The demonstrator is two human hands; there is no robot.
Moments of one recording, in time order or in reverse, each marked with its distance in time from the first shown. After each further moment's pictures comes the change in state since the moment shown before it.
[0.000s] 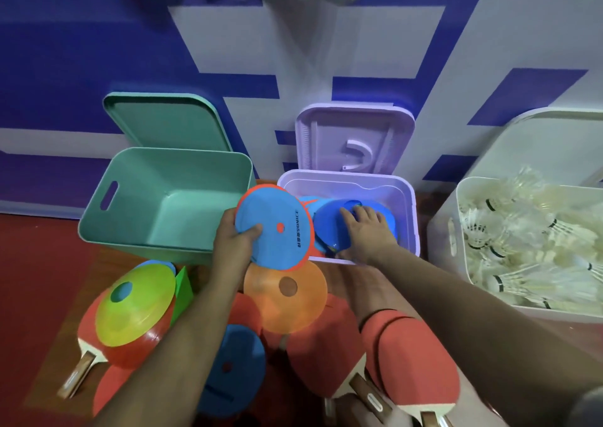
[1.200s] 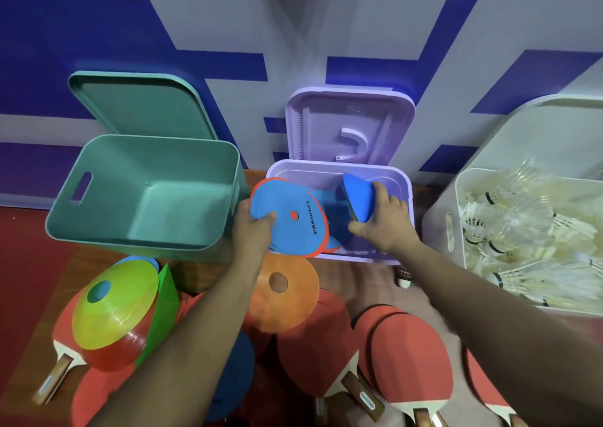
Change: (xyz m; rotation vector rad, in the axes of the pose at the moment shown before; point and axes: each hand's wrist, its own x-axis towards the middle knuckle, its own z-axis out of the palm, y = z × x) left_hand 0.017 -0.014 0.056 0.003 0.015 -0.098; right_hand -0.005 0.034 -0.009 0.443 0.218 0.261
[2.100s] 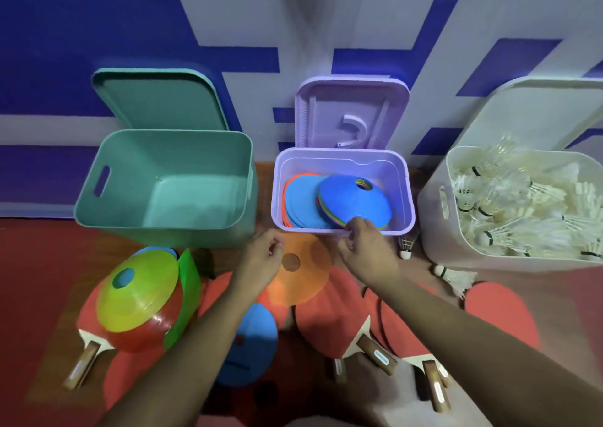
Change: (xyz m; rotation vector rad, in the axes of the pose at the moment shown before) left_hand -0.049 -0.047 -0.068 0.615 -0.333 0.430; right_hand -0.122 -0.051 0.035 0.155 0.069 -0.074
